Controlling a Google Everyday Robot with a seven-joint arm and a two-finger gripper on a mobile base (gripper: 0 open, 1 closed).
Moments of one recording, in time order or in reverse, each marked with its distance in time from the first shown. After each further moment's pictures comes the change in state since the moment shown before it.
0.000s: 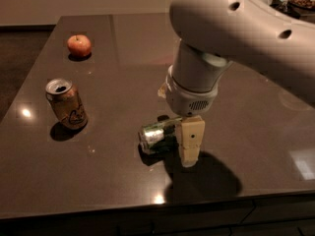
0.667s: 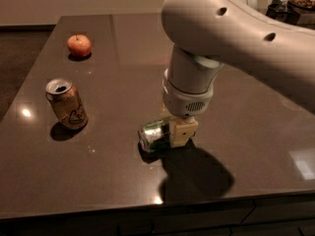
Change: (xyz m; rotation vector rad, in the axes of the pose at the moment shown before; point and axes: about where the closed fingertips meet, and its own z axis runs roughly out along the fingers) arm 0.002 -0.001 0.009 -0.029 0.028 -0.020
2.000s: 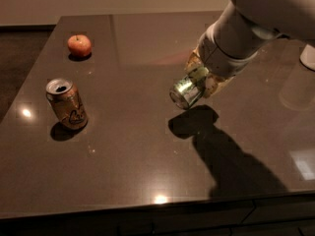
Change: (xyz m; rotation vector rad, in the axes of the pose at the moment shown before) arm 0.075 -0.075 -0.076 0.390 0.119 -0.375
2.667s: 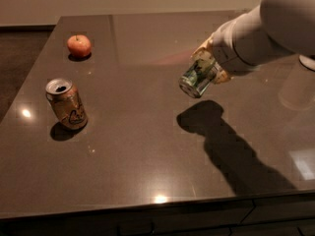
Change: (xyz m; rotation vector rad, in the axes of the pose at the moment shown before) arm 0.023 -0.021 -0.017 0.251 0.112 -0.261
